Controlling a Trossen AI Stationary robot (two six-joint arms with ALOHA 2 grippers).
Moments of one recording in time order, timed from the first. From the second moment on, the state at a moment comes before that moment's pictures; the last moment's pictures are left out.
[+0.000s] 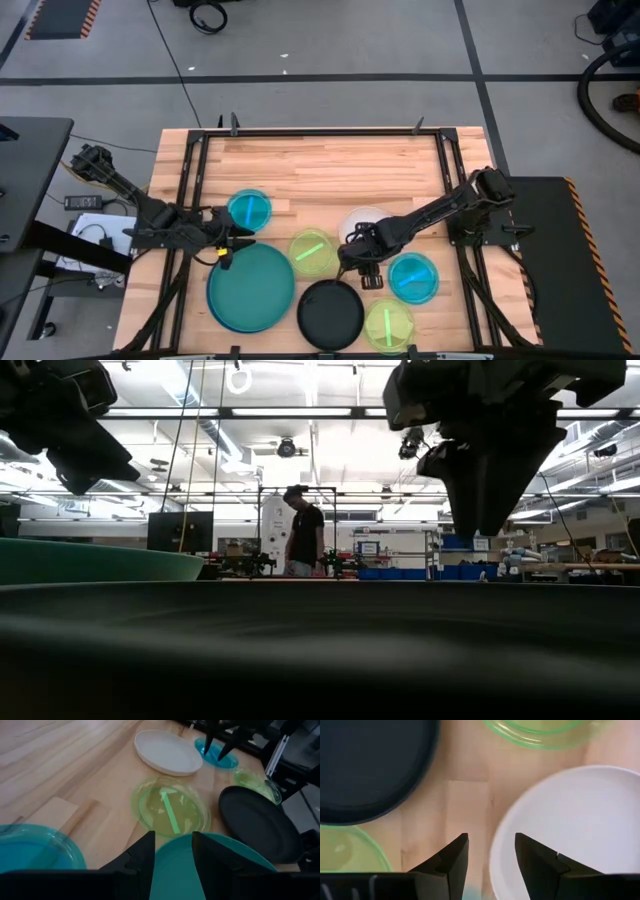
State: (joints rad) left arm -0.61 0.69 0.31 -0.17 -0.63 -0.74; right arm 0.35 1.80 1.30 -0.87 0.04 0.32
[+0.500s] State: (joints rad) left arm -0.61 0.69 0.31 -0.13 -0.63 -0.62; right arm 0.35 1.71 1.13 -0.54 -0.10 0.50
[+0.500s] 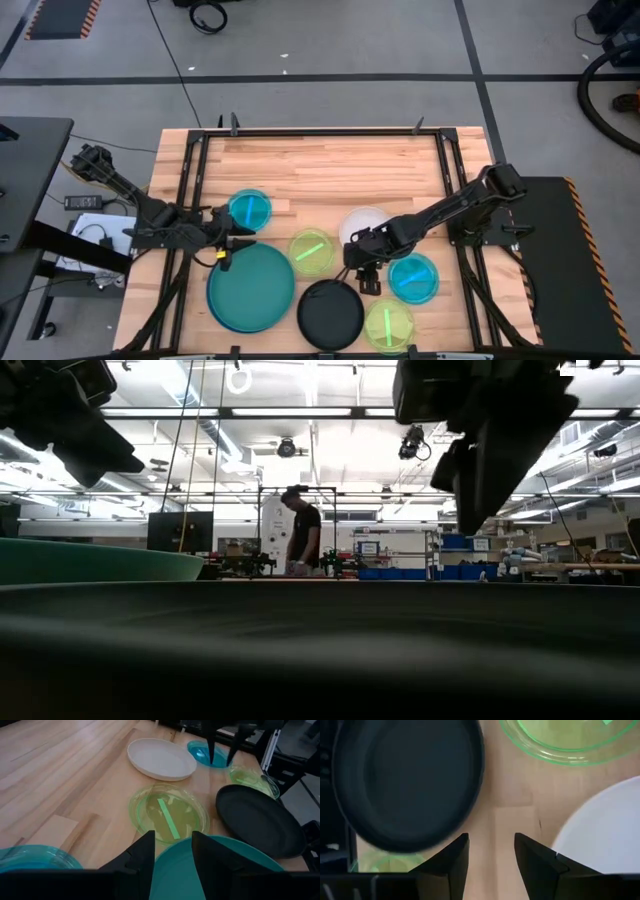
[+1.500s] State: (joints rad) left arm -0.58 0.69 0.31 -0.12 -0.59 -0.62; right arm 0.37 1.88 1.18 -0.40 -0.09 0.70
